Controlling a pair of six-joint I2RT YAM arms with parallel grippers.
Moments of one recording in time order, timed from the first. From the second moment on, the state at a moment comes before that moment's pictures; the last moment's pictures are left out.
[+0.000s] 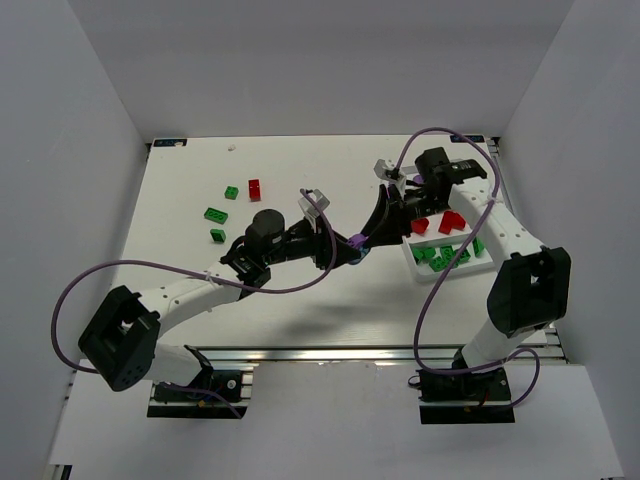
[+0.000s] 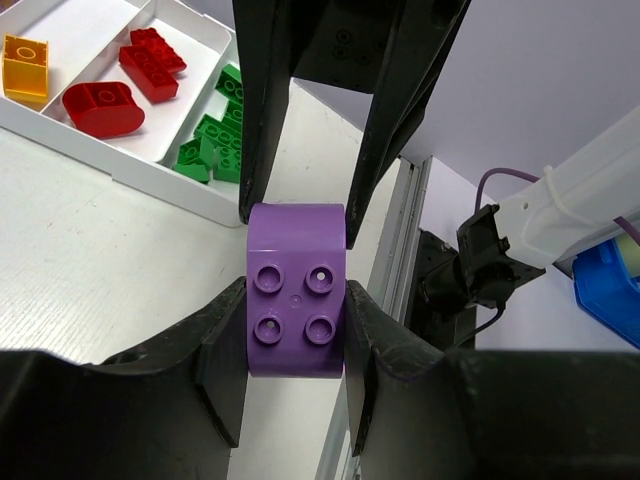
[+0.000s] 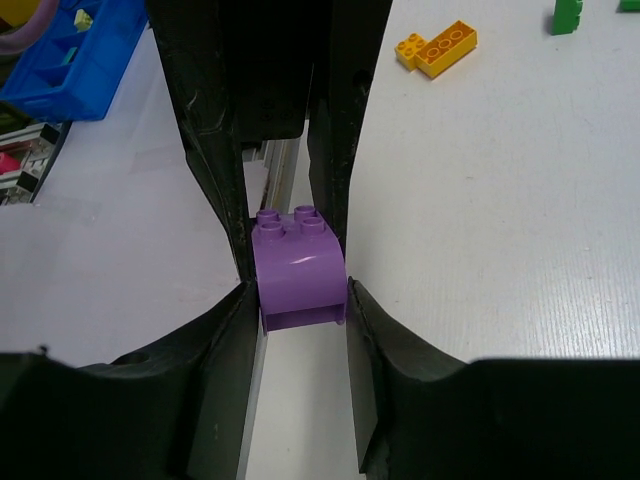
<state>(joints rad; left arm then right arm) -0.74 1.36 0.77 0.51 0.53 -0.44 0.31 1.64 1.47 -1.17 -1.35 -0.98</state>
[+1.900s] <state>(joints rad) -0.70 0.89 0.62 -0.04 -0.22 -0.58 -0.01 2.12 1.75 -0.18 0.06 -0.42</state>
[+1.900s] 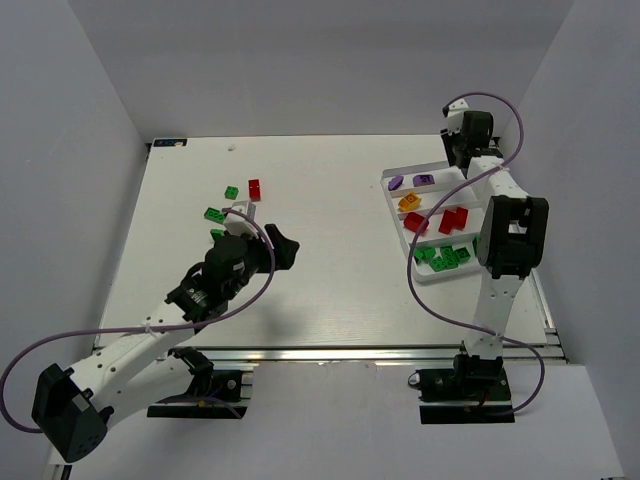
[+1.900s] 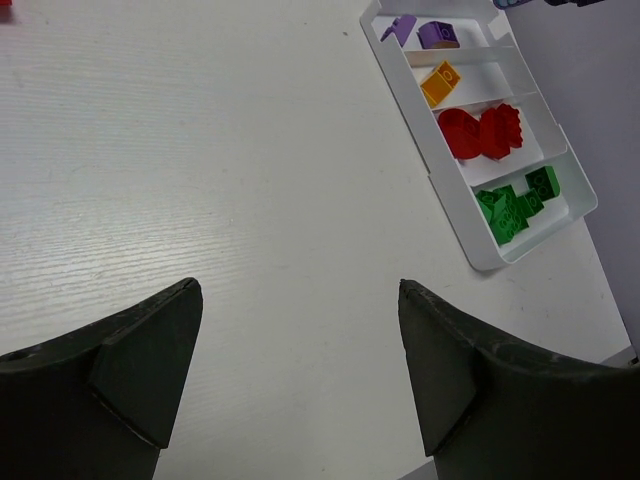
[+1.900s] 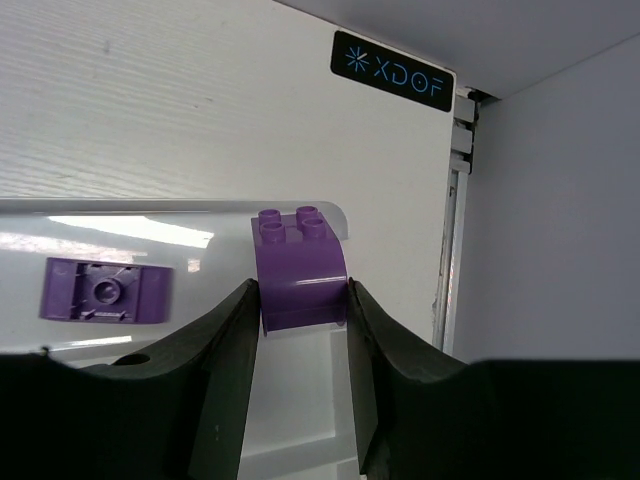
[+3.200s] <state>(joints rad) -0.33 1.62 1.19 -0.33 -0.09 -0.54 -0.08 1.67 1.60 -0.65 -1.02 -0.75</state>
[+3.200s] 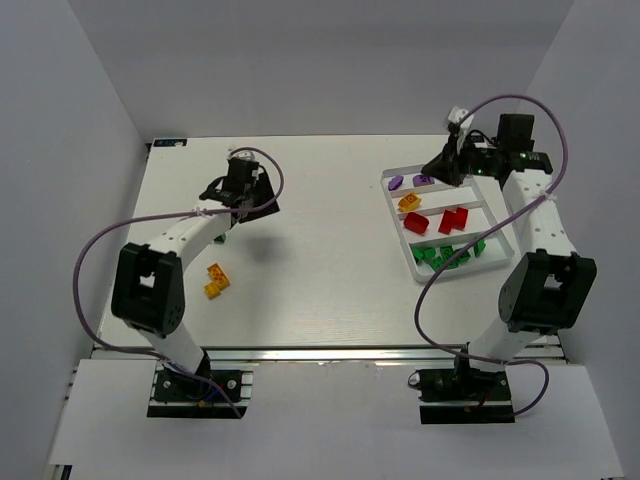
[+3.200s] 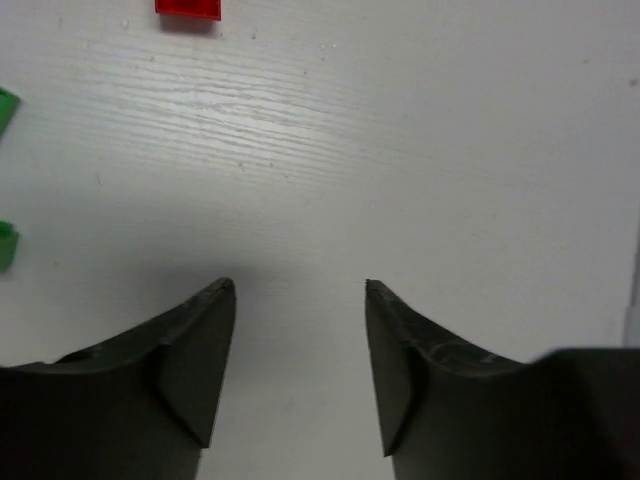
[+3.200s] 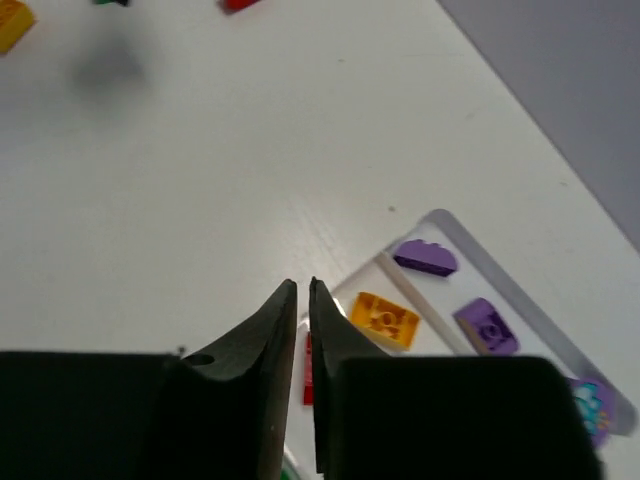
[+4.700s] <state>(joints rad) -0.27 2.33 1.87 -0.49 -0.43 -0.29 -0.08 1.46 1.21 -0.56 -1.10 -0.54</state>
